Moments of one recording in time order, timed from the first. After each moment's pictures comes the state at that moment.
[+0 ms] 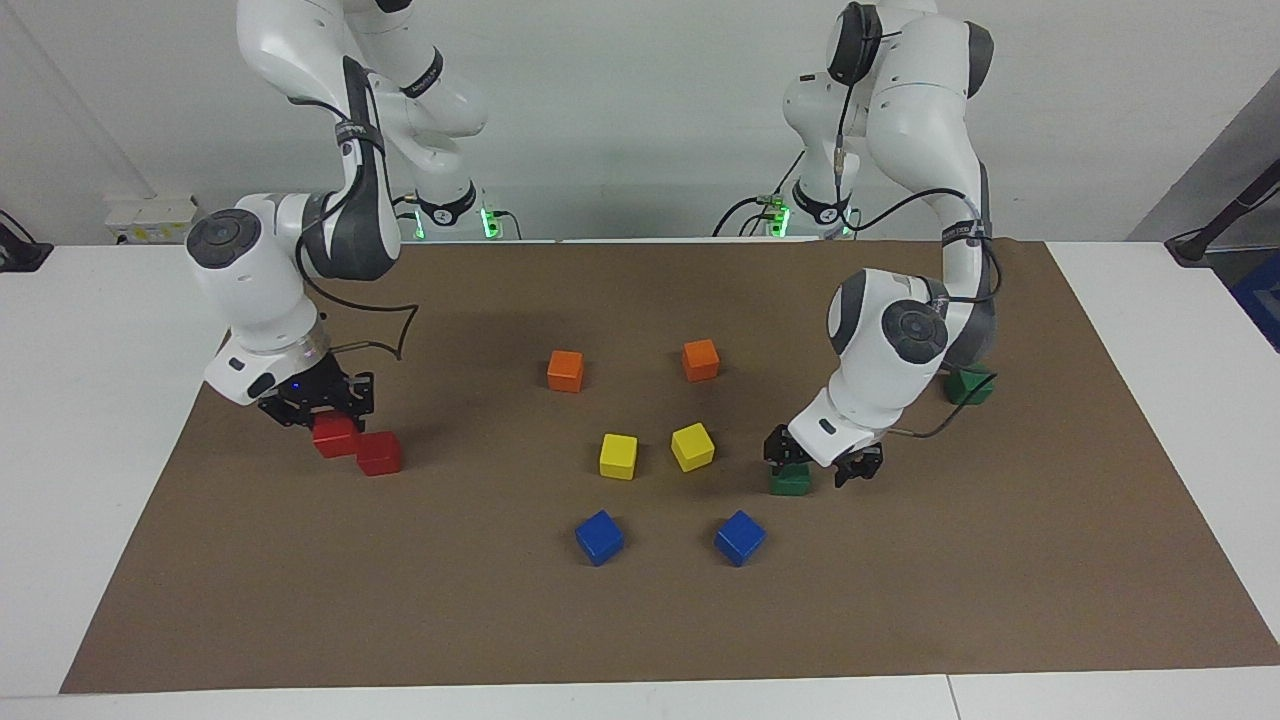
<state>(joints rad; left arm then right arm) -0.22 0.54 -0.12 -1.54 -0.03 2.14 -0.04 -0.17 0.20 0.13 -1.93 -0.06 2.21 -0.18</state>
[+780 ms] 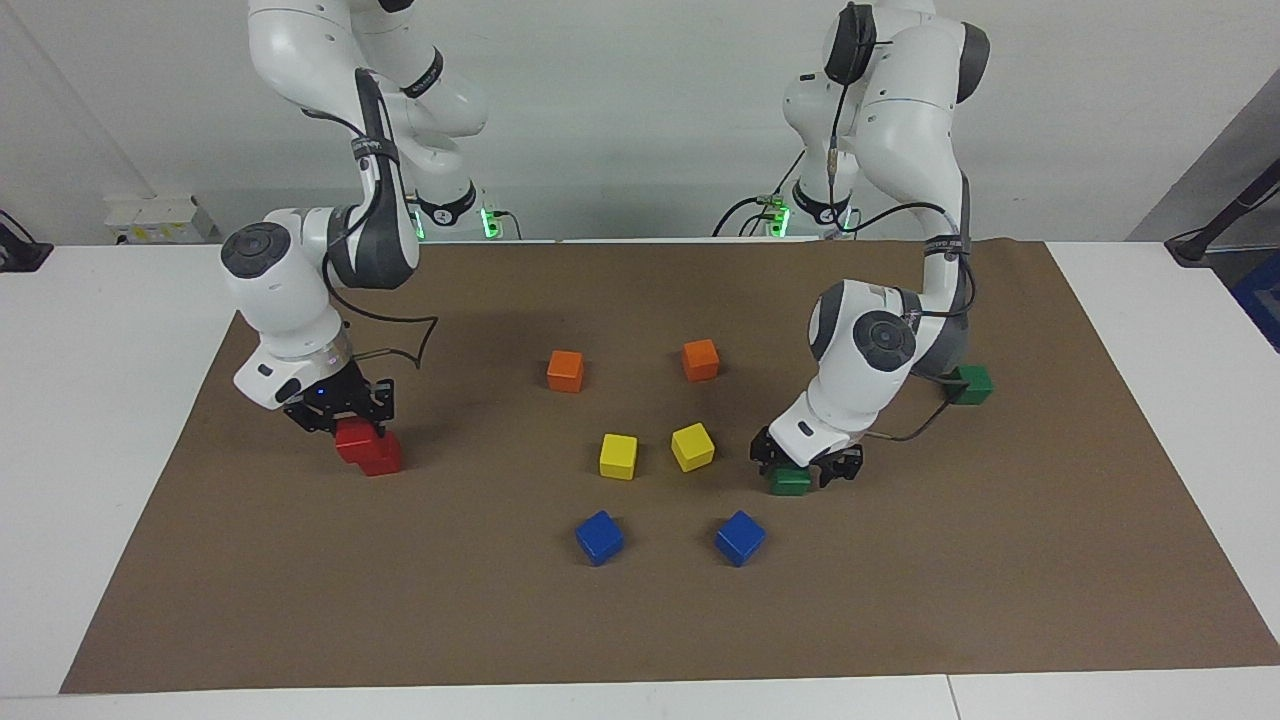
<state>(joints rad) -0.23 0.54 -0.12 -1.63 -0.02 2.23 -0.04 -0.16 0.20 0.13 -2.03 -0.05 2.33 -0.17</state>
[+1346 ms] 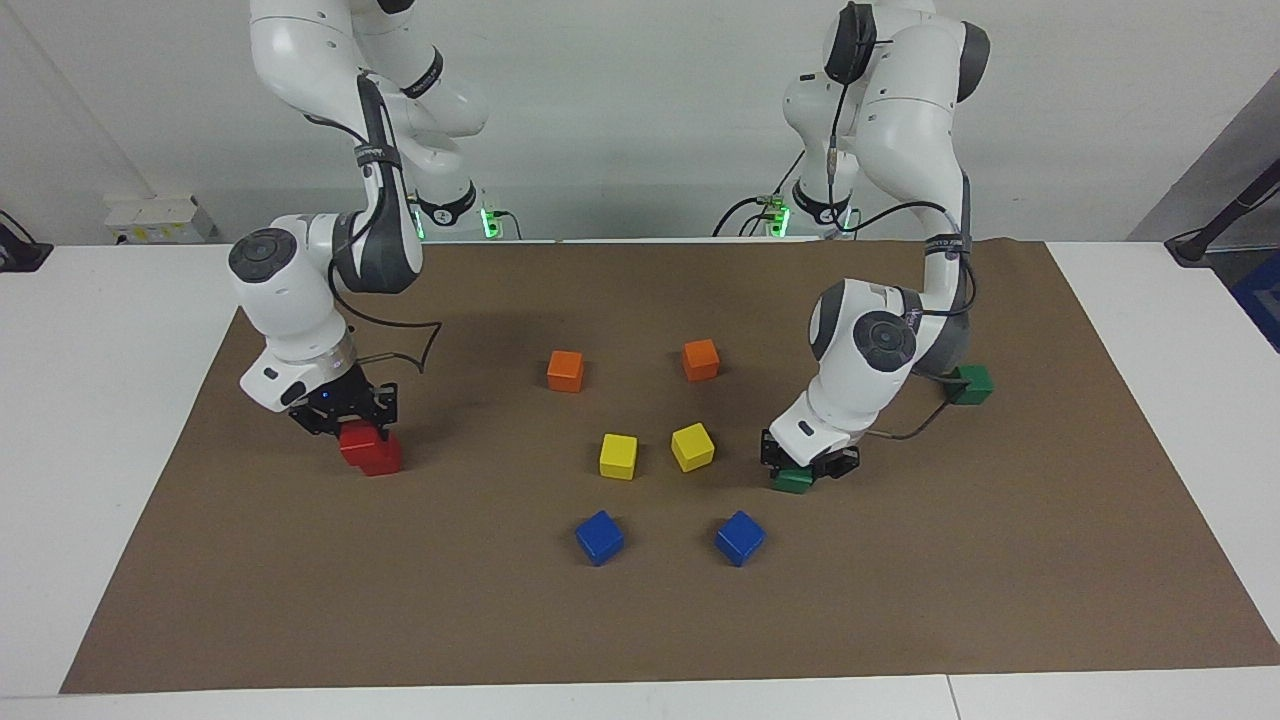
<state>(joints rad) -0.23 0.54 -0.12 -1.63 -0.02 2.19 -0.06 -0.16 0.21 0.13 -2.05 -0.05 2.37 -0.16</state>
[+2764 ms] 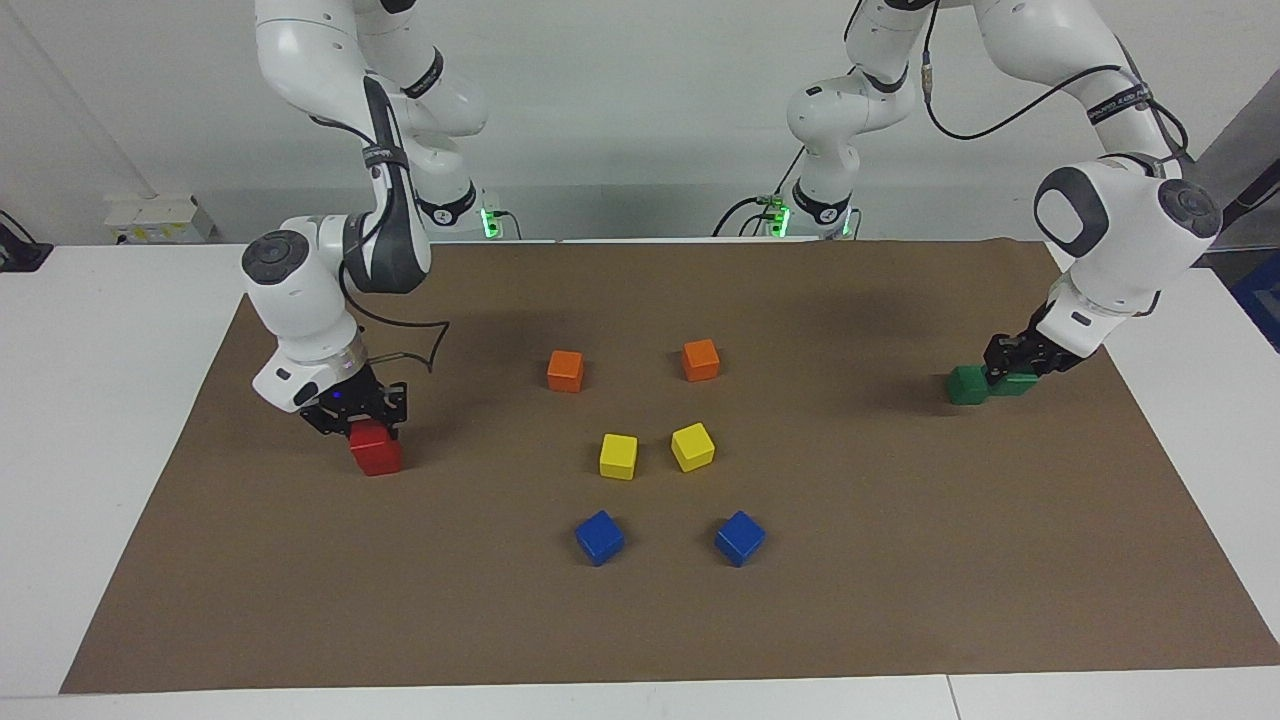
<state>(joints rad) 0.26 0.13 -0.09 -1.96 -0.02 2.06 0.26 -0.14 0.21 0.14 -2.06 -0.05 2.37 -0.15</state>
